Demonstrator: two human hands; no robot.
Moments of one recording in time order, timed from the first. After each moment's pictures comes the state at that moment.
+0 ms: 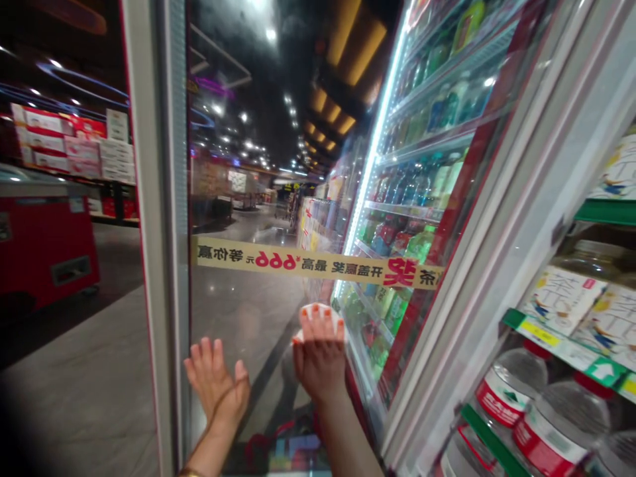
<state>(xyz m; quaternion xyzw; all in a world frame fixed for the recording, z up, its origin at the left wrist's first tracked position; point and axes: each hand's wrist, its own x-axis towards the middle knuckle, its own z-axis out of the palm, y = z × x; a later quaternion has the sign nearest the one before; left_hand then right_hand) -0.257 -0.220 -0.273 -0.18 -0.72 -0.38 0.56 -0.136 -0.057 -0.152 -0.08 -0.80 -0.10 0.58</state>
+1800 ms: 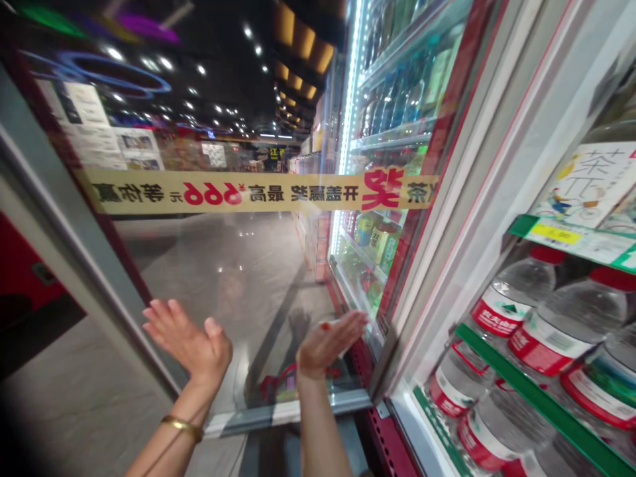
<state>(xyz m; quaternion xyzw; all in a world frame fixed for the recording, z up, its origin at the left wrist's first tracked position) -0.256 -0.234 -0.253 -0.23 -0.71 -0.38 0.54 -0.148 -0.056 -0.322 -0.32 -0.75 0.03 0.58</state>
